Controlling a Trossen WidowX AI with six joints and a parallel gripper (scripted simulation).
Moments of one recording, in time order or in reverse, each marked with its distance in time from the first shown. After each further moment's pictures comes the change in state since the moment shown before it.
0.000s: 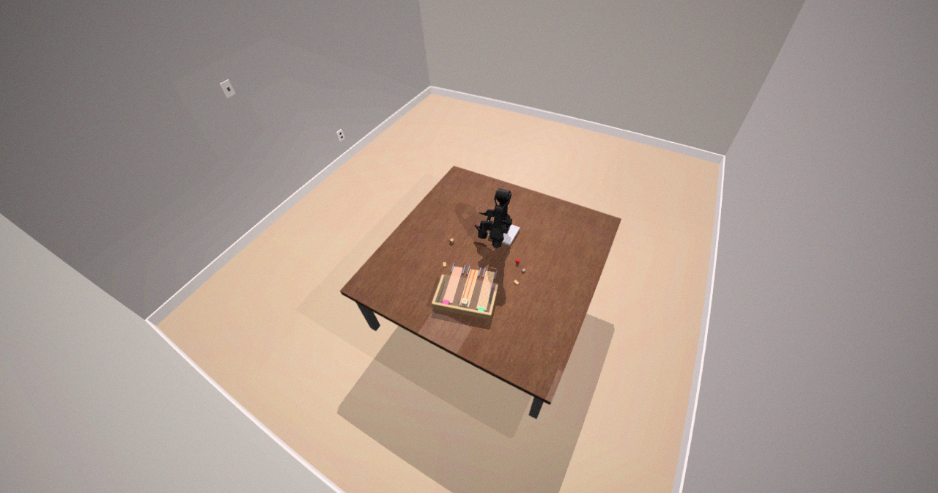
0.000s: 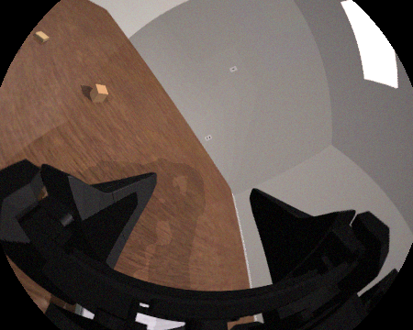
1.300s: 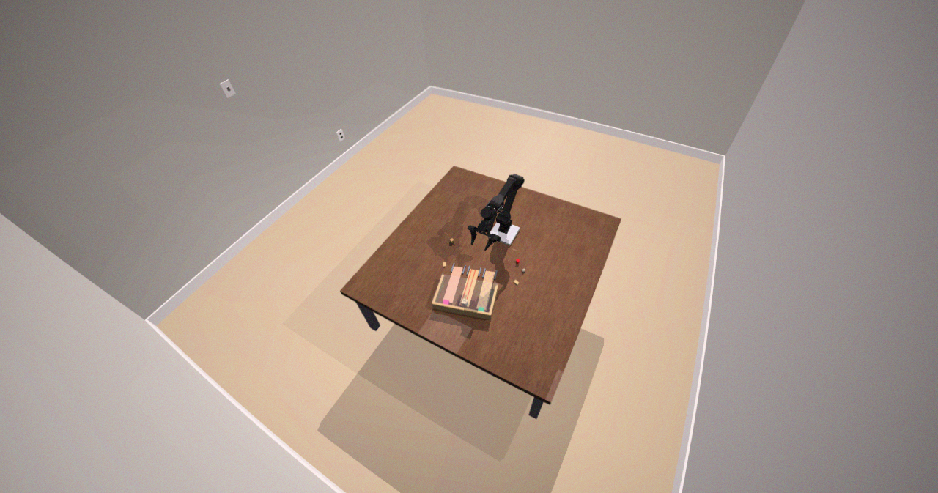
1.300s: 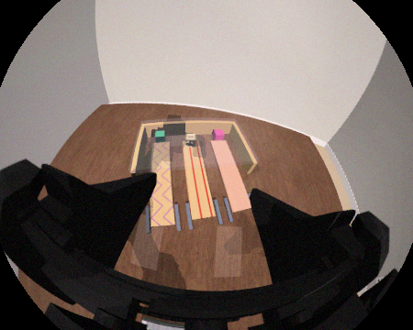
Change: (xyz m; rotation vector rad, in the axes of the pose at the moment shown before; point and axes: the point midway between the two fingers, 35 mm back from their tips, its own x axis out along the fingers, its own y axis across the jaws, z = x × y) arm -0.193 0.055 0.208 0.009 -0.396 1.643
